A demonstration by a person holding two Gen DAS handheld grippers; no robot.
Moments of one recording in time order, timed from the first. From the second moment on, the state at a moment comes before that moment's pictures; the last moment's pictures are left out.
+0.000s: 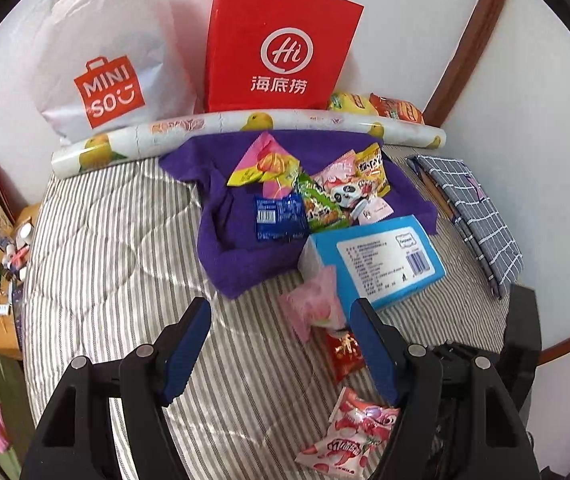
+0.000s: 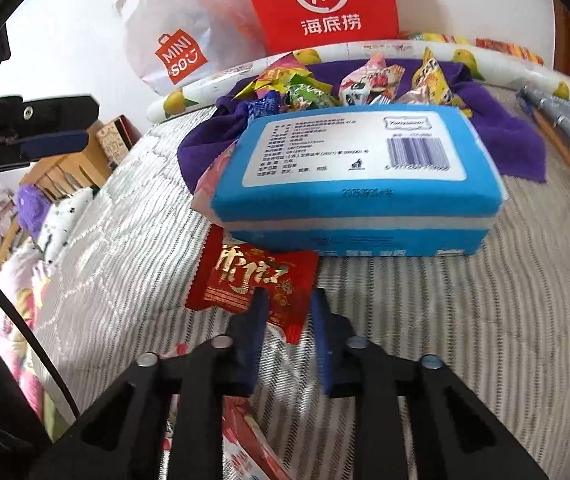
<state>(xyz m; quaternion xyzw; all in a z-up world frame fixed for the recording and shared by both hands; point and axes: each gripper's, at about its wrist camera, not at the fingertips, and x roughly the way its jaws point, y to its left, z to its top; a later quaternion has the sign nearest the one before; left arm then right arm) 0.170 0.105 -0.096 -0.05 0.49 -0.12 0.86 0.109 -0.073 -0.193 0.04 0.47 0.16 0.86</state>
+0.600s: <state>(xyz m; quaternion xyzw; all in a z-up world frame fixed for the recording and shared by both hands) 0.165 0.153 -0.137 -0.11 0.51 -0.11 0.85 0.126 -0.048 -0.193 0.05 0.50 0.15 0.85</state>
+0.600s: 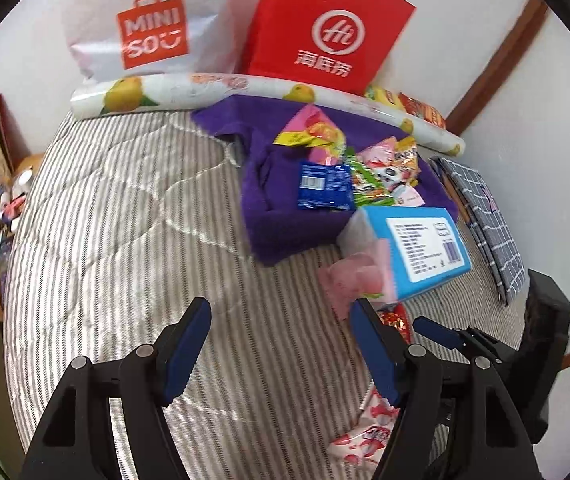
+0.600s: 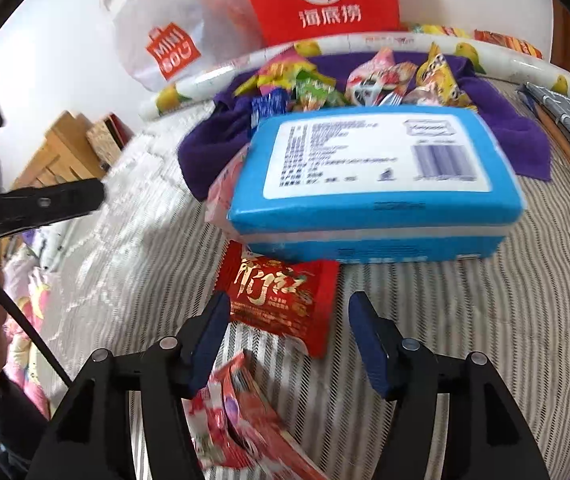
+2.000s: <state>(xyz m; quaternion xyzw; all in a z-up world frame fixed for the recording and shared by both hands) 0.153 0.129 -0.170 -0.13 0.53 -0.12 0.83 0.104 -0.104 -0.168 0.03 0.46 0.11 0.88</state>
